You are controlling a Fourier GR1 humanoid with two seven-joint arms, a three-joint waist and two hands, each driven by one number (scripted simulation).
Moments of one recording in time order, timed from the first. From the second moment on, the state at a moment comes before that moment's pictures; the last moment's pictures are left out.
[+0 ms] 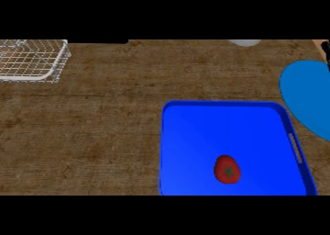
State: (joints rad) left arm -0.15 0.53 0.04 -1.64 0.11 0.43 -0.08; right arm -0.25 -0.53 0.00 -1.70 -0.13 -0.13 -0.21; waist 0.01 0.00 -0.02
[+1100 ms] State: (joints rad) left arm -0.02 0.31 -0.20 -1.45 0.16 0.33 0.15; right arm 0.14 -0.40 0.29 -1.67 0.06 -0.10 -0.69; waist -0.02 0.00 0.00
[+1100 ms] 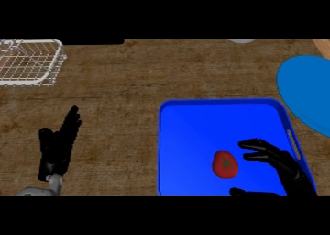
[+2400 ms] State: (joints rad) left arm -0.05 0.27 -0.18 -1.43 0.11 0.30 0.18; right arm 0.07 -0.56 0.45 -1.96 0.72 0.20 0.10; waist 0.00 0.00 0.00
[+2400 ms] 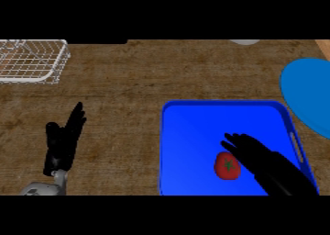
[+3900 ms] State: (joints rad) left arm -0.01 0.17 -0.07 -1.49 -0.01 0.19 0.22; right arm 0.00 -0.34 0.38 -1.70 0.98 0.27 -0.09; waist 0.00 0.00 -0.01
